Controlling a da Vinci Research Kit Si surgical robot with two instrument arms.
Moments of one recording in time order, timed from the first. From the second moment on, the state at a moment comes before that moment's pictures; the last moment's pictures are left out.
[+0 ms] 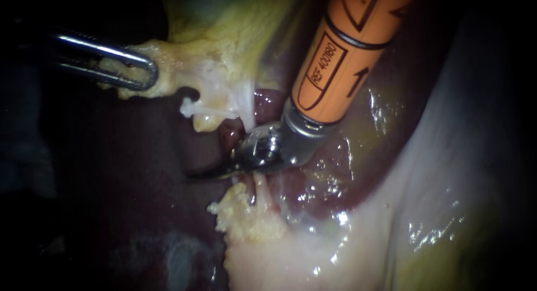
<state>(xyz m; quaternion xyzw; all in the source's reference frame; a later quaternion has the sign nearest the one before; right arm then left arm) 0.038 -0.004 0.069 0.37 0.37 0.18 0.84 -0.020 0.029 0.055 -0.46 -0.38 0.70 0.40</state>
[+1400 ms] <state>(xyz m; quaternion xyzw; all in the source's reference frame) 0.022 -0.001 0.059 0.13 0.42 0.13 0.89 -0.019 0.030 0.055 -0.46 -0.38 0.70 0.40</state>
